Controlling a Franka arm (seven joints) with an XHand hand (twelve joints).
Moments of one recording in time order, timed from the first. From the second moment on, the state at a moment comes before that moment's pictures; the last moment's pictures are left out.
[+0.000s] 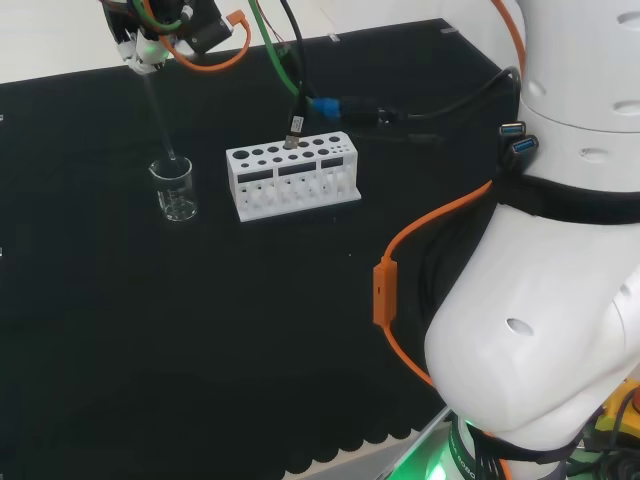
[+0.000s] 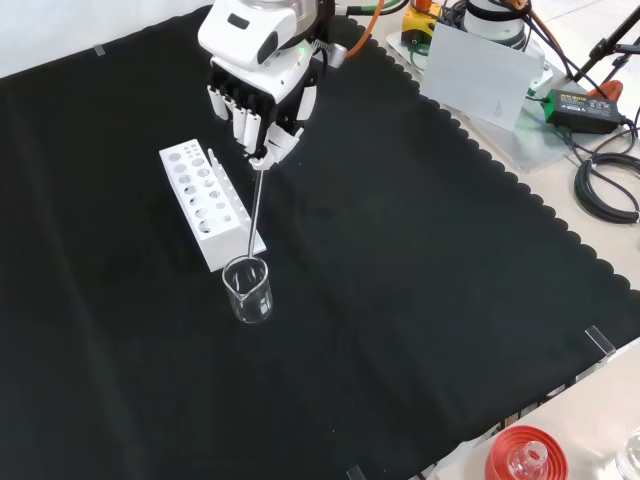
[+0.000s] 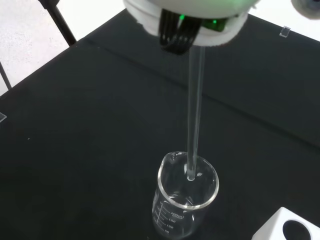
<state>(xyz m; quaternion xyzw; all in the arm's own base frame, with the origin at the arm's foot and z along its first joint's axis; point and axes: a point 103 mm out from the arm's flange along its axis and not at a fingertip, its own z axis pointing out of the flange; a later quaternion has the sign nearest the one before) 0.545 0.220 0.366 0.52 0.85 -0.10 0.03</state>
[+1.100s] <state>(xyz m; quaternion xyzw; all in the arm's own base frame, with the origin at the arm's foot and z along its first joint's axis) 0.570 0.205 0.284 0.52 0.84 -0.12 -0.01</state>
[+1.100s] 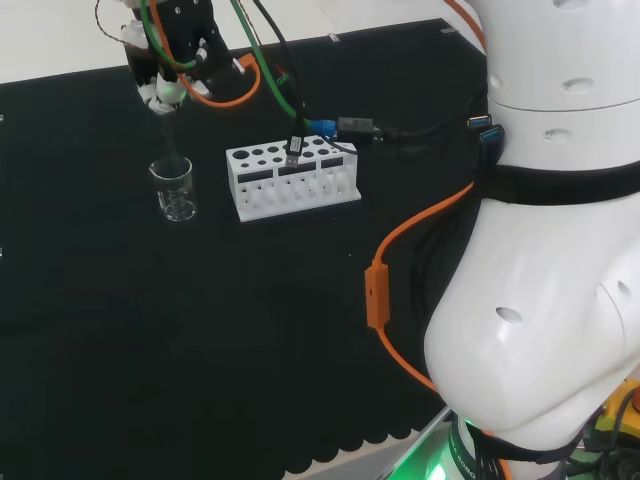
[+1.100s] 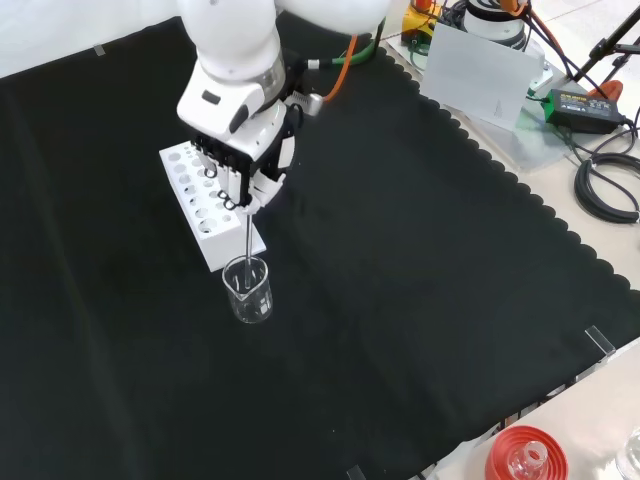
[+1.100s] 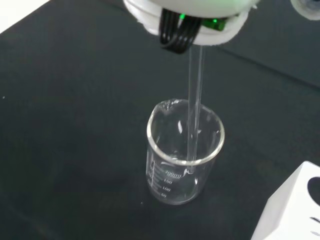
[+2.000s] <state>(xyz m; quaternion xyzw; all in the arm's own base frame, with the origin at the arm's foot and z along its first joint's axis) 0.581 0.226 0.263 0.52 0.85 -0.12 -0.03</state>
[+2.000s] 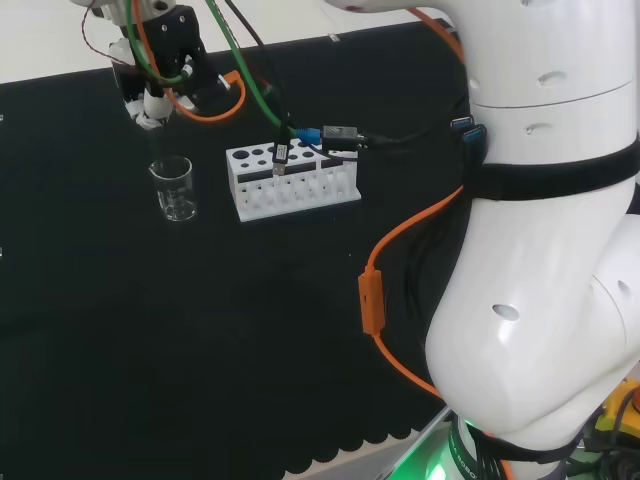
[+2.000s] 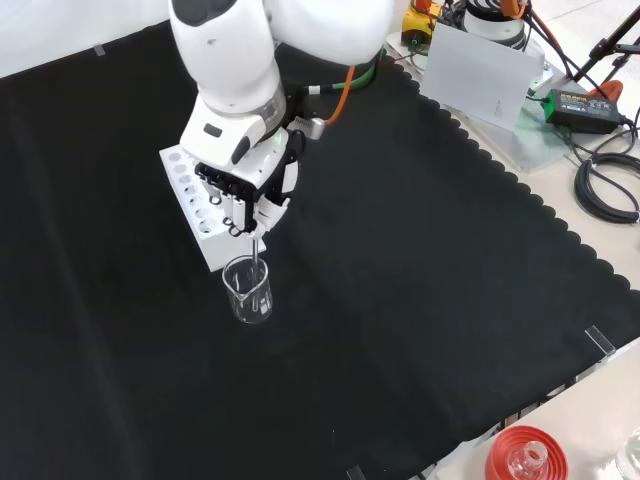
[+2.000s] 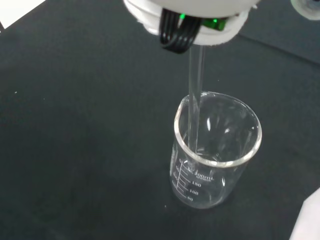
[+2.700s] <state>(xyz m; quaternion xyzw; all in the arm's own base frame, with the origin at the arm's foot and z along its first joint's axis) 0.618 0.187 0.267 0.53 0.84 -0.11 -0.04</state>
